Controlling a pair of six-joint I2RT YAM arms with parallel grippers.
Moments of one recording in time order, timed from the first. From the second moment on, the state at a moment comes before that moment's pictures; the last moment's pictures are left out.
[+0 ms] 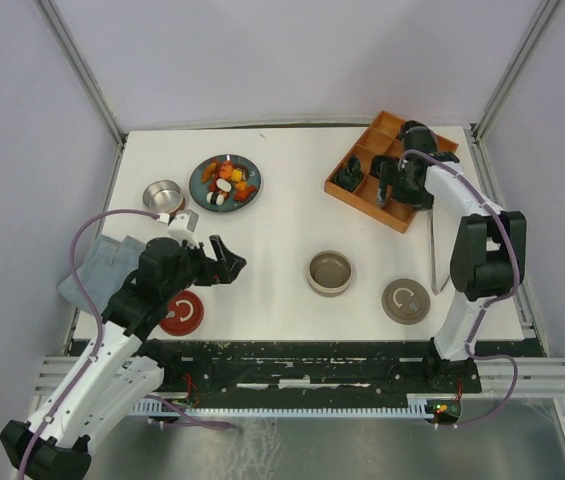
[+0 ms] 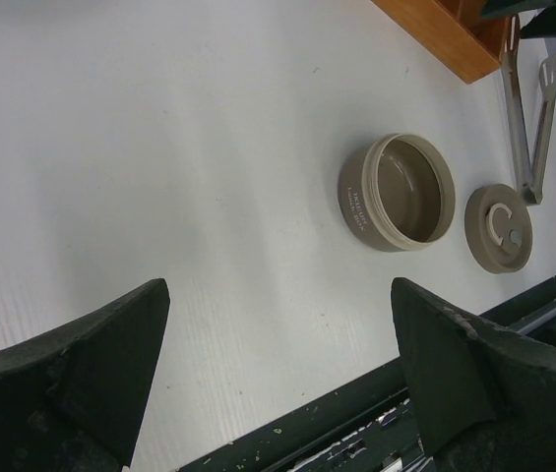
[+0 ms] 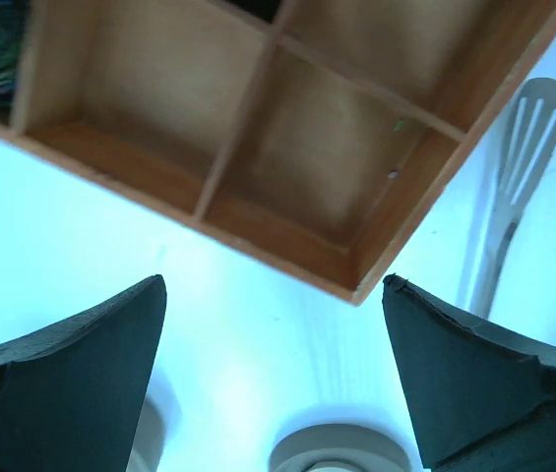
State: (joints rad) left arm -0.44 0.63 0.61 -0.44 0.11 -0.51; right arm 0.10 1.91 1.52 -0.75 0.07 0.26
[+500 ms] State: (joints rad) left arm -0.44 0.70 0.61 -0.41 0.13 -0.51; right arm 0.11 1.81 1.37 -0.57 -0.29 0.39
